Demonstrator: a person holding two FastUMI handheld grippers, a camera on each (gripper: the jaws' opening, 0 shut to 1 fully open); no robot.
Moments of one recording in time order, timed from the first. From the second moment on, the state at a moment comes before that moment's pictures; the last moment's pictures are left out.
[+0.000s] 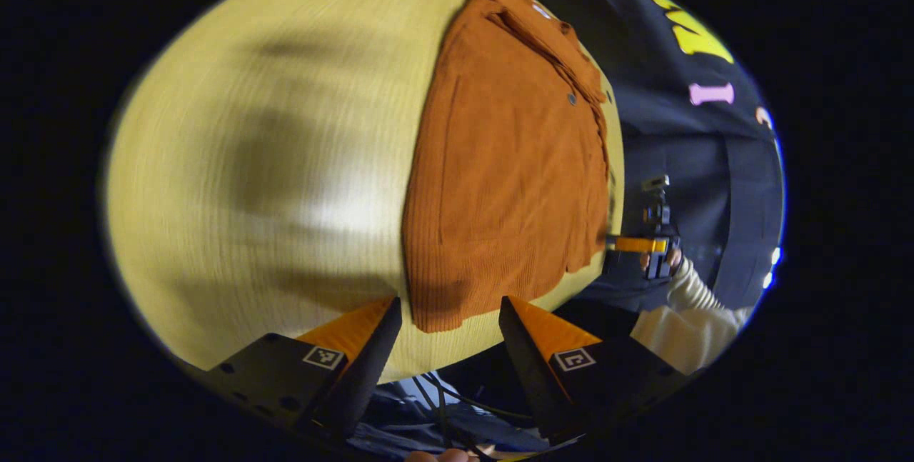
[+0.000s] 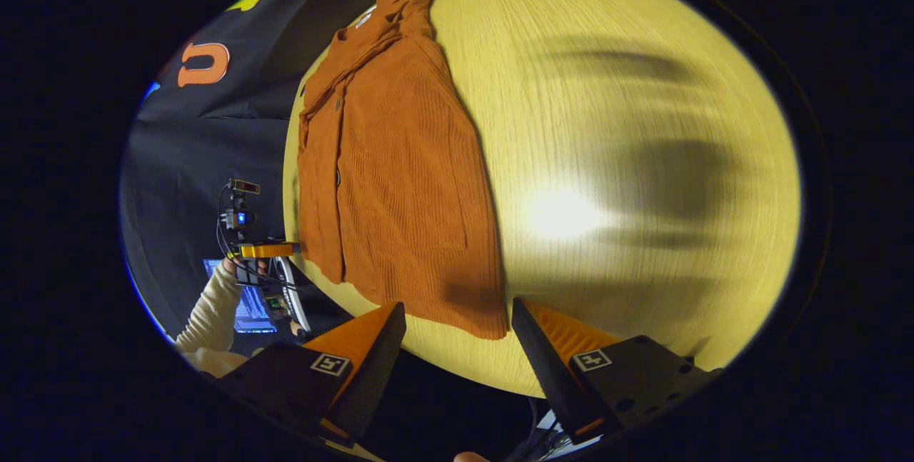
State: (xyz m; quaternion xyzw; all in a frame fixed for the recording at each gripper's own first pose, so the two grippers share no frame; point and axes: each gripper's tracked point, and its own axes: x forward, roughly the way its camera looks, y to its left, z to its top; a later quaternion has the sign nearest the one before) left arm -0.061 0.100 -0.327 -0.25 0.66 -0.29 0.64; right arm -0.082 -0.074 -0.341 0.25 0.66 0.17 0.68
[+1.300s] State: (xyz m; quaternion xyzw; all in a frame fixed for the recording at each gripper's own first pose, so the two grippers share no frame) left arm -0.048 0.086 -0.351 -0.16 0.69 -0.19 0.68; right arm -0.067 -0.043 -0.365 0.26 0.66 0.16 0.69
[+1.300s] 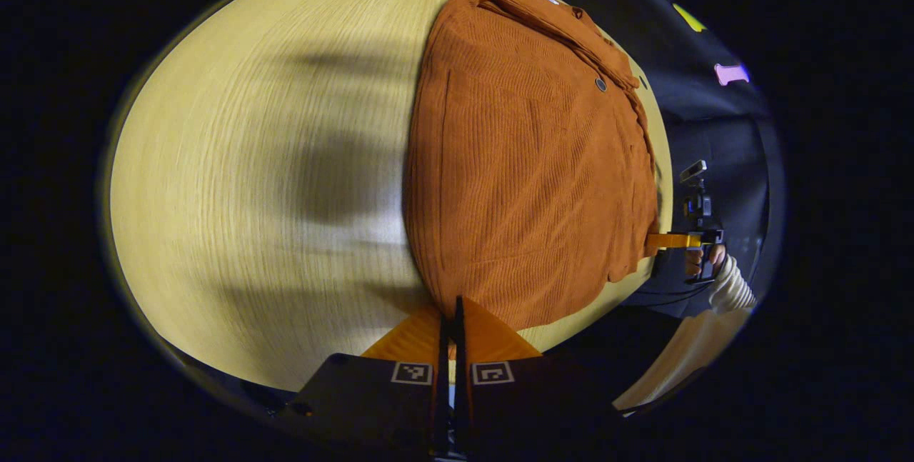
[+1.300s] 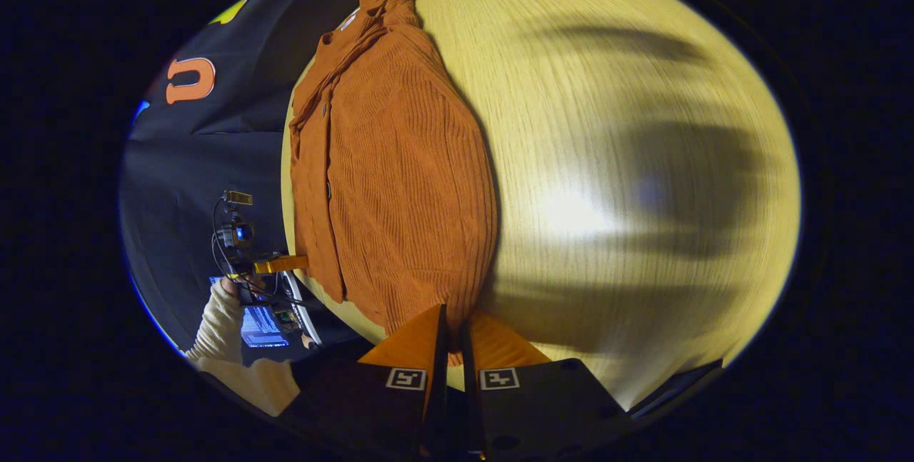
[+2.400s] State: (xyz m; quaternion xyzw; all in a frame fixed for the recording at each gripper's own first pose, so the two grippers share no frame) left arm 0.127 0.097 -0.182 -0.01 0.44 -0.12 0.89; right arm 0.032 0.014 -0.193 0.19 0.43 0.27 0.84
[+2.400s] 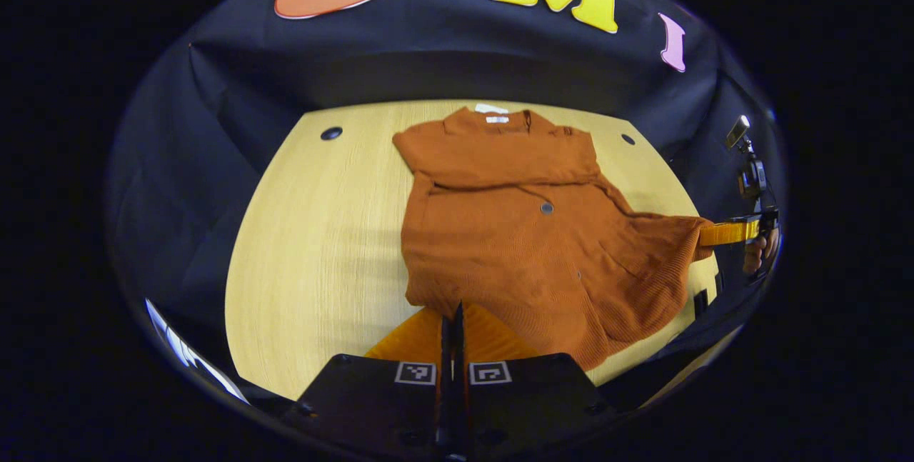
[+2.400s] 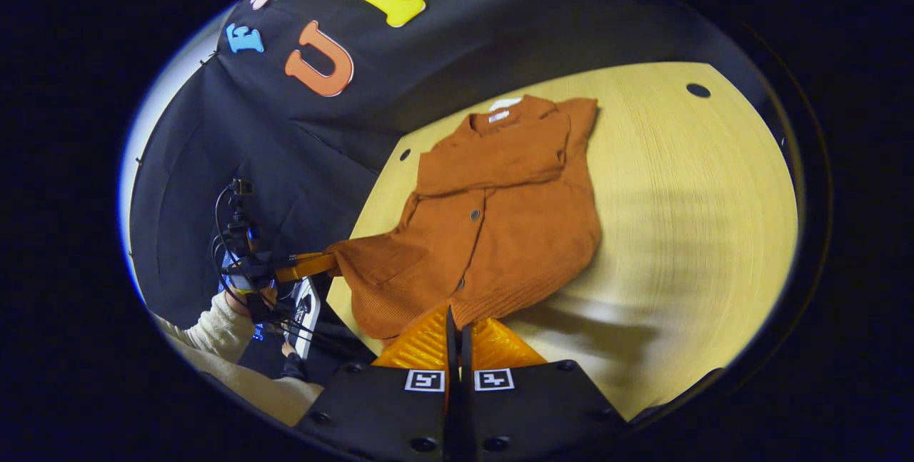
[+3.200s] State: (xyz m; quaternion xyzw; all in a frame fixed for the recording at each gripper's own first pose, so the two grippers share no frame) left arm 0.363 0.076 -0.150 -0.23 0.43 -0.15 0.86; right arm 0.256 0.006 -0.138 0.18 0.37 0.18 0.89
